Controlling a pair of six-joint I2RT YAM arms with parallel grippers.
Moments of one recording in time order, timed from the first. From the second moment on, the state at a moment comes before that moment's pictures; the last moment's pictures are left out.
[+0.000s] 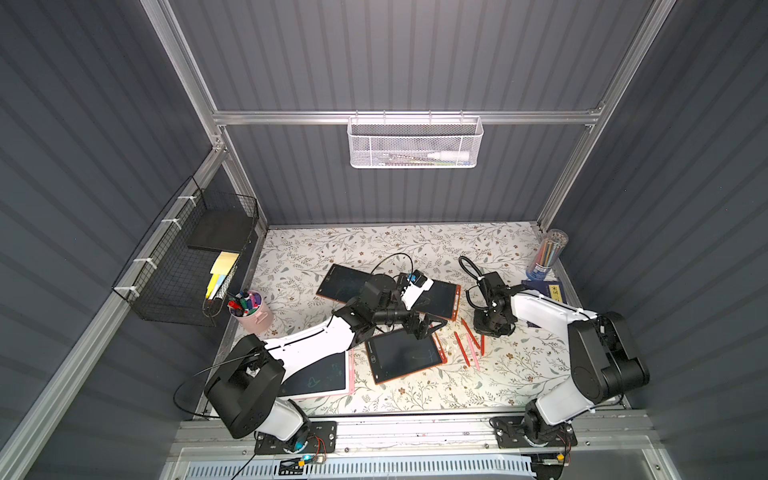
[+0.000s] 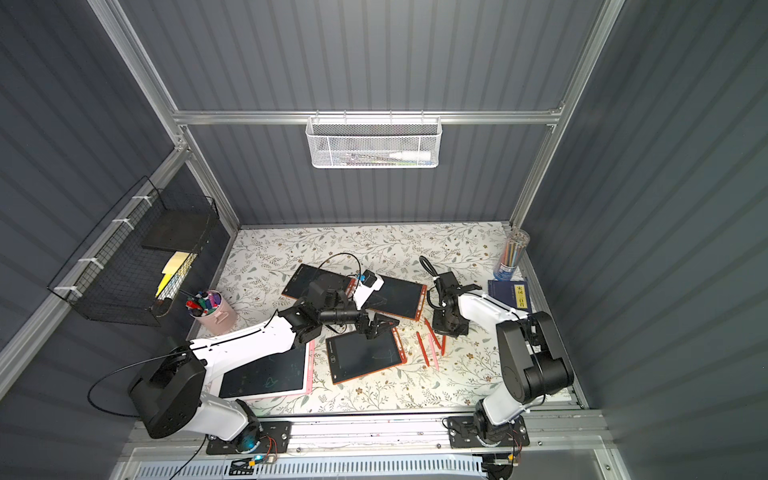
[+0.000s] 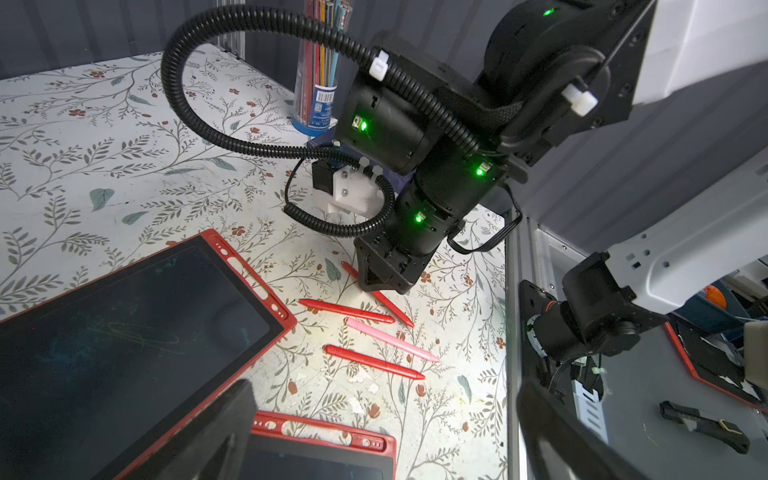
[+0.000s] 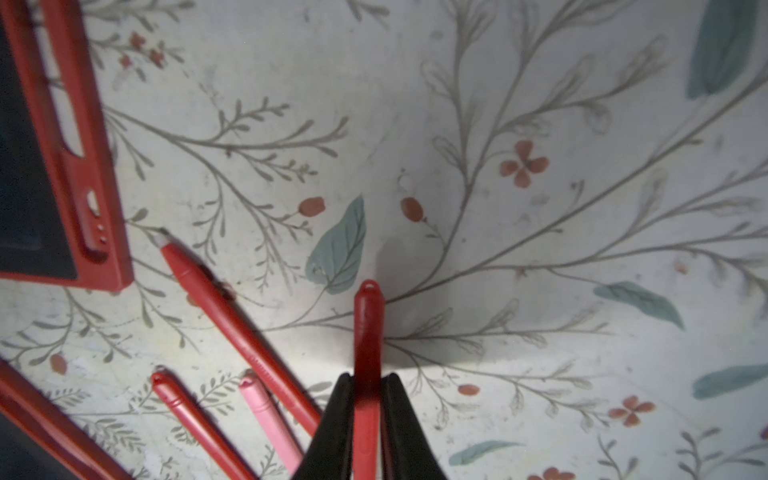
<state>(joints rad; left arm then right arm) -0.80 1.48 0.87 0.21 0.57 -0.15 0.29 1.59 0.89 -0.73 0.00 0.45</state>
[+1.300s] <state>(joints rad) -0.80 1.20 0.80 -0.11 0.44 -0.23 0.61 1.80 1.18 -0.71 -0.08 0.30</state>
